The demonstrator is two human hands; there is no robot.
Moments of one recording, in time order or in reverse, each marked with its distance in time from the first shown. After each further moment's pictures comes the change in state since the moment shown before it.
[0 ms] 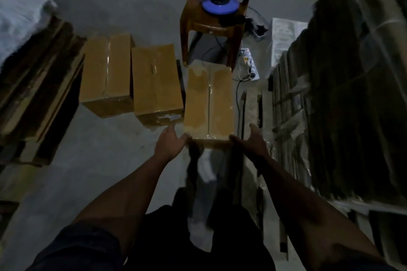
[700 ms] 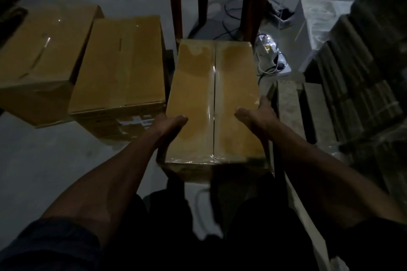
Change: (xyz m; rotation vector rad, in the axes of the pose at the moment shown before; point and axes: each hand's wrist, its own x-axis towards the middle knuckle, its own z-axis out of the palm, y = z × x) left_hand 0.402 -0.150 0.226 -0.561 -0.004 -0.102; right_hand 0.451 0.159 0.185 0.220 0.102 -0.083
